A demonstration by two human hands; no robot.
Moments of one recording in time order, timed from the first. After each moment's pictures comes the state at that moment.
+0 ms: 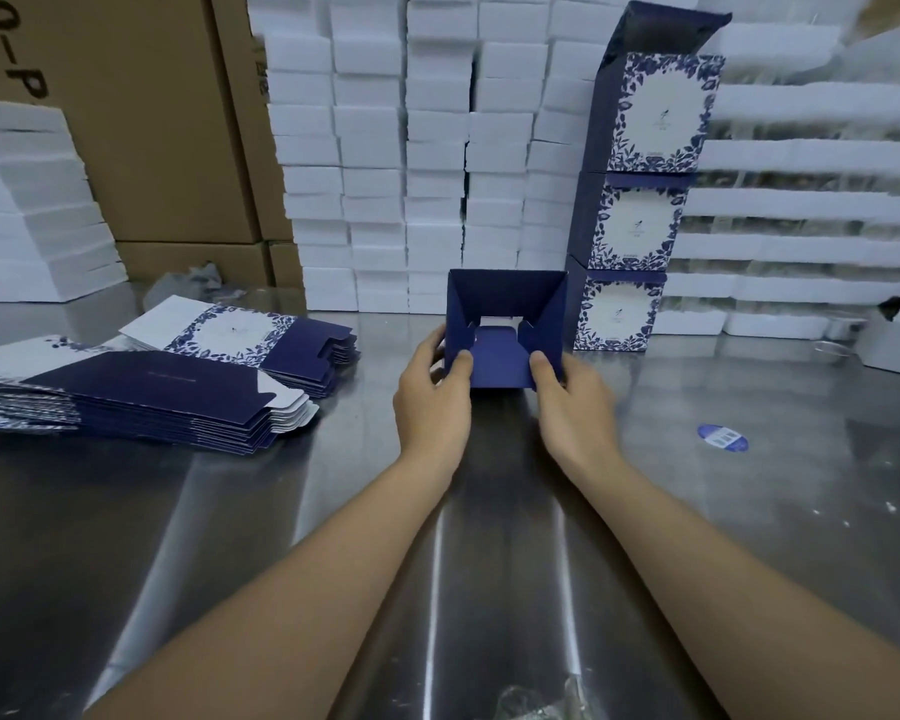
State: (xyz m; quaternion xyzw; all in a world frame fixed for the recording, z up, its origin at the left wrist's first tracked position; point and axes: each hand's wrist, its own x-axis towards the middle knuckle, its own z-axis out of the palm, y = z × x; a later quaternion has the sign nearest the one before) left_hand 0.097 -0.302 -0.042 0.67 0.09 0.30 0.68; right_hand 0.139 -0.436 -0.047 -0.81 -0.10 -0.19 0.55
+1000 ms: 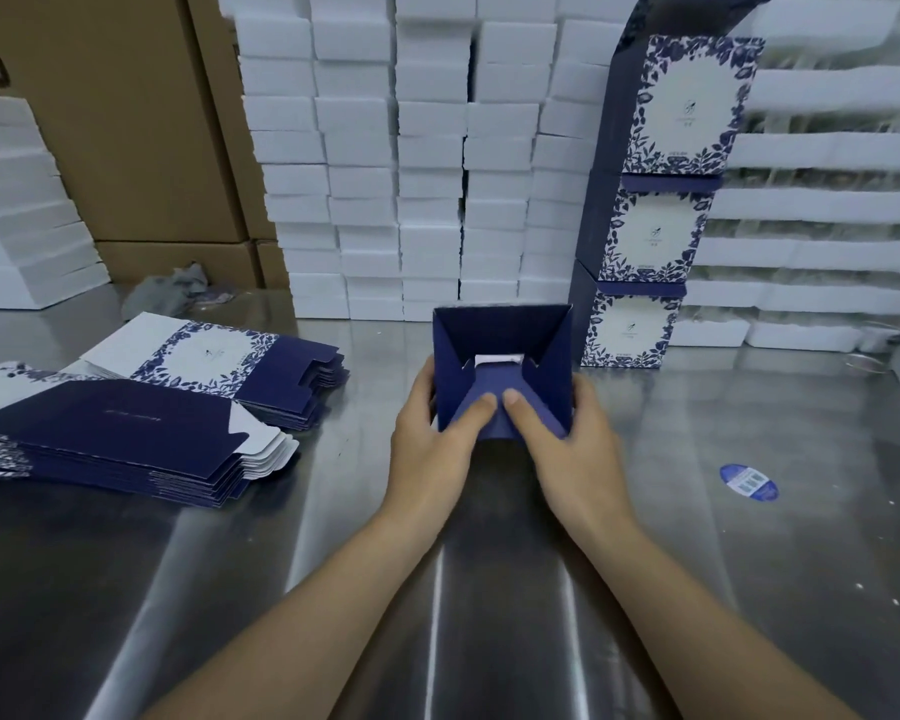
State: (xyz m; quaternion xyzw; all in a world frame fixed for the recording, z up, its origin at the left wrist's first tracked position) left_hand 0.103 -0.299 -0.039 0.66 0.02 0.23 0.71; right_hand 0.137 -0.436 -0.048 -0.75 -0.12 -0.15 0.64
